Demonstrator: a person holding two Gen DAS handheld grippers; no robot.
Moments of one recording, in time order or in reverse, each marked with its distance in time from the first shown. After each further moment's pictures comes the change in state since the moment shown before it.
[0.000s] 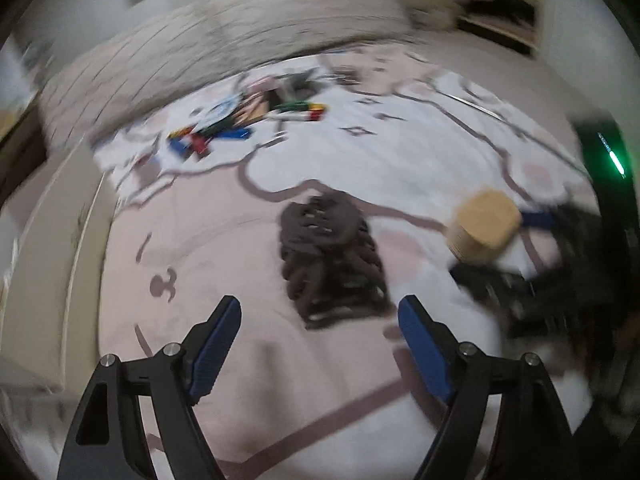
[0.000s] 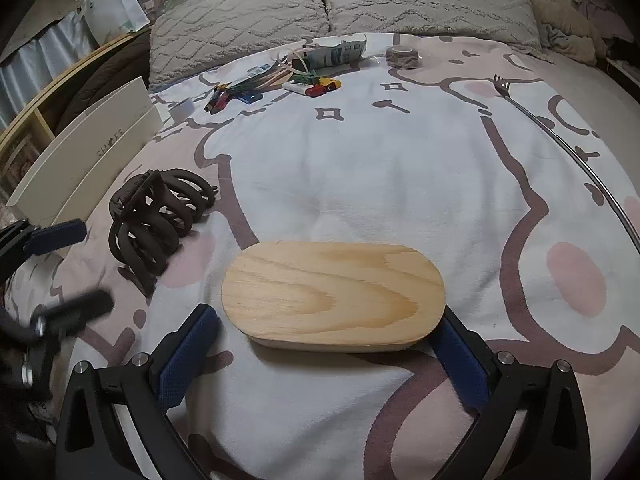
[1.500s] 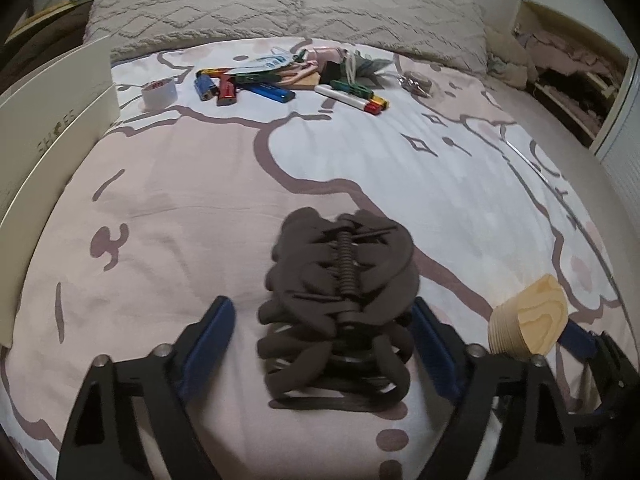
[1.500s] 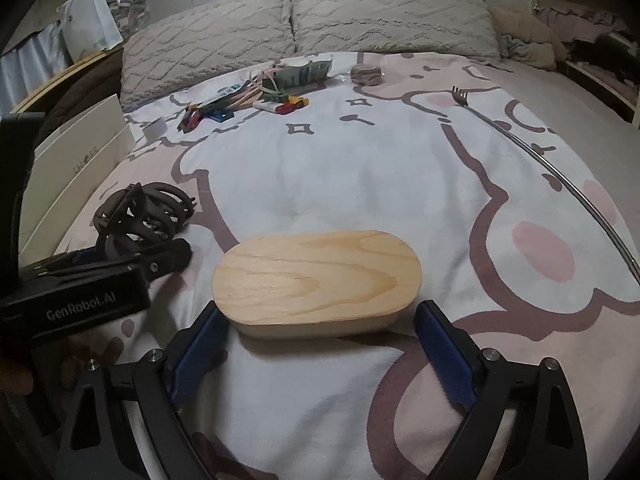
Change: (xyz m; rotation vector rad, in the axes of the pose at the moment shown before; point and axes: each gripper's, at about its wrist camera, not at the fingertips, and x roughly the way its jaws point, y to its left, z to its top) left arm 0.055 0.016 0.007 -0.324 -0.003 -0.032; right arm -0.010 0.009 -0.013 0.060 -0.095 -0.145
